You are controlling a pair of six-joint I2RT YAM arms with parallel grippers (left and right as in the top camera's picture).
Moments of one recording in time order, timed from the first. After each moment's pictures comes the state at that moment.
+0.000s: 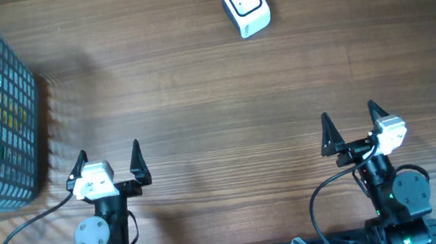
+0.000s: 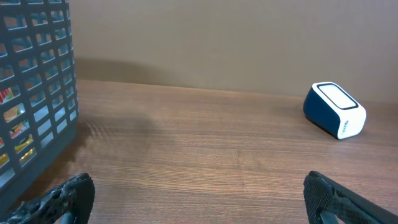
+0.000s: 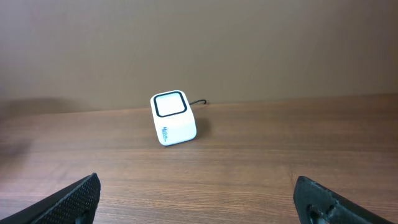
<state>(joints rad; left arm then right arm) 0.03 0.01 0.01 -0.07 0.02 -0.09 0.13 0.02 0.01 0.00 -0.03 0.13</state>
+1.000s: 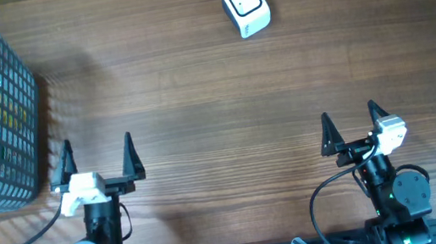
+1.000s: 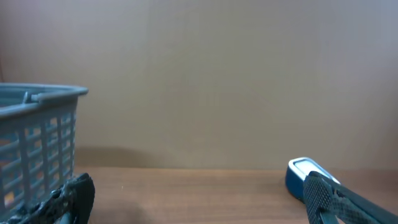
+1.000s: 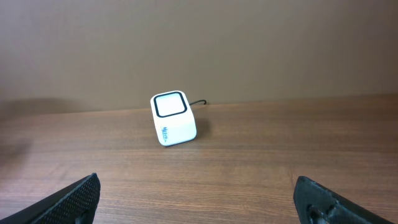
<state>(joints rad) 0.03 0.01 0.09 0.18 0.06 -0.06 0.13 0.02 0.01 0.00 -0.03 0.13</state>
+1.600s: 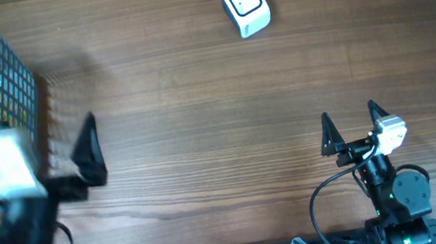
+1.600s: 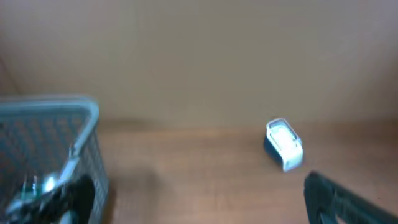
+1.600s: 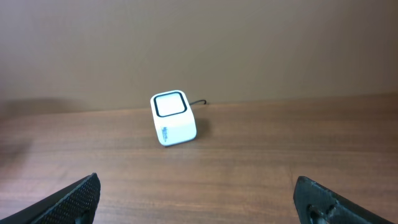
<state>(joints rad) 0.03 0.76 1.47 -0.95 0.10 0.02 0.13 0.02 0.01 0.00 -0.03 0.13</state>
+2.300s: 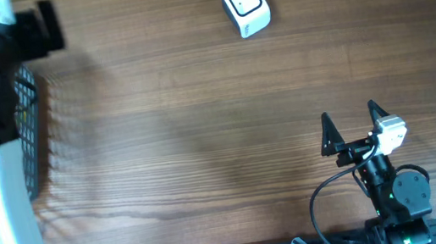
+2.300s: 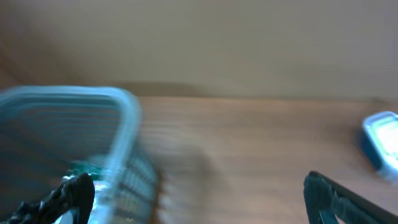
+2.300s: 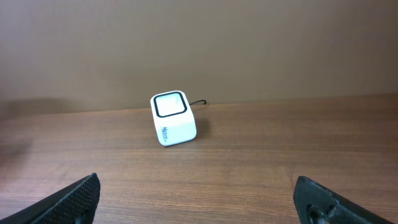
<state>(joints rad) 0.11 1.47 1.94 -0.98 -0.12 0.09 0.13 0.02 0.01 0.00 -0.03 0.13</state>
